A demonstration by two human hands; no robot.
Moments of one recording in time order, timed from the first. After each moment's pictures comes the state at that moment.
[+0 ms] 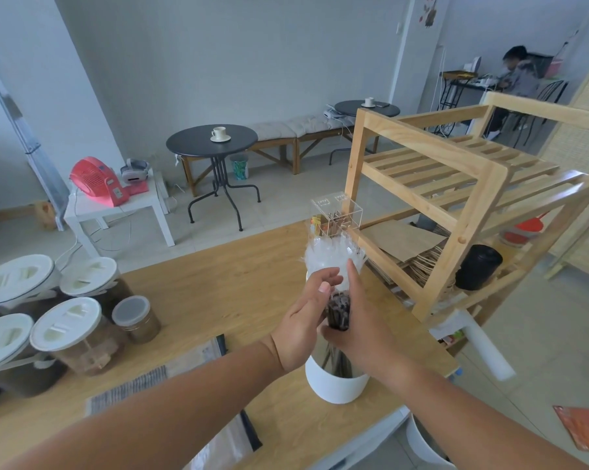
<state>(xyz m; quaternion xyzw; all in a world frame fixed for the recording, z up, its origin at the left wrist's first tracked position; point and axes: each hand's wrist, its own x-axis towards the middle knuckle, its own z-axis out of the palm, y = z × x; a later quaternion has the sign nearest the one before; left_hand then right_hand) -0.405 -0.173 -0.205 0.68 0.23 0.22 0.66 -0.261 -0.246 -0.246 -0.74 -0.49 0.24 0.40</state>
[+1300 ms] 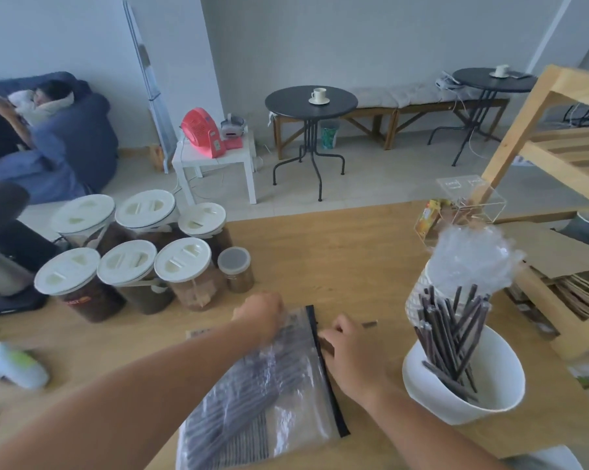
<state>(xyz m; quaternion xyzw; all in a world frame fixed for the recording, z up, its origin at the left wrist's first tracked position) -0.587 -0.028 -0.330 0.79 0.57 -0.10 0.20 -0.400 -0.157 -0.376 -0.69 -0.69 0.12 0.16</state>
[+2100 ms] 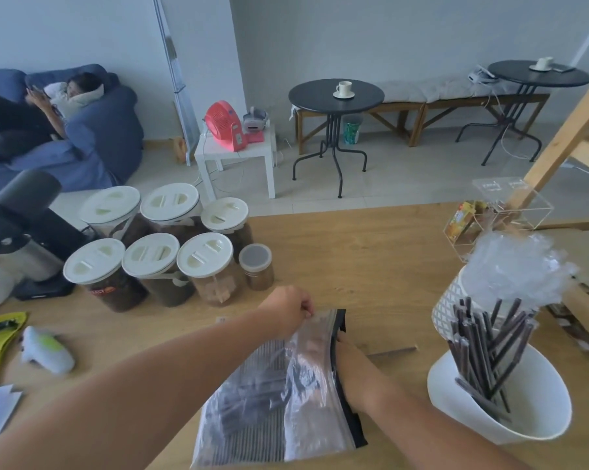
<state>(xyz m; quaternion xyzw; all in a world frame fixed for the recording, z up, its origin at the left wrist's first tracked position) -0.585 -0.013 -0.327 0.80 0.52 -0.01 0.30 -0.434 -0.139 -0.364 -0.60 -0.76 0.23 0.07</state>
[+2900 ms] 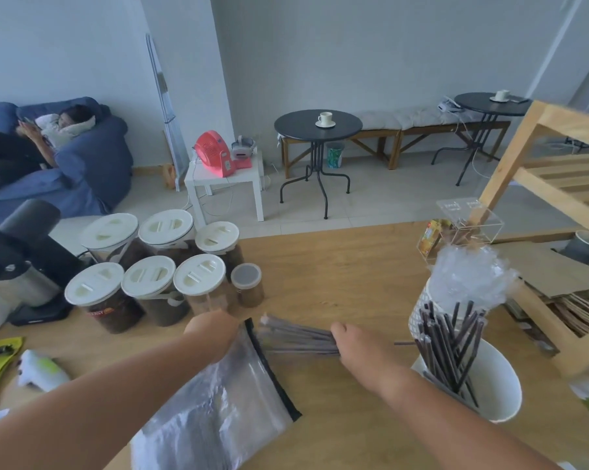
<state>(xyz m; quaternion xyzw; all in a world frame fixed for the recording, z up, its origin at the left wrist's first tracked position) -0.681 -0.028 -0.295 0.81 0.51 -0.29 -0.01 -0.394 -0.142 -0.302 -0.65 -0.75 0.07 -0.02</state>
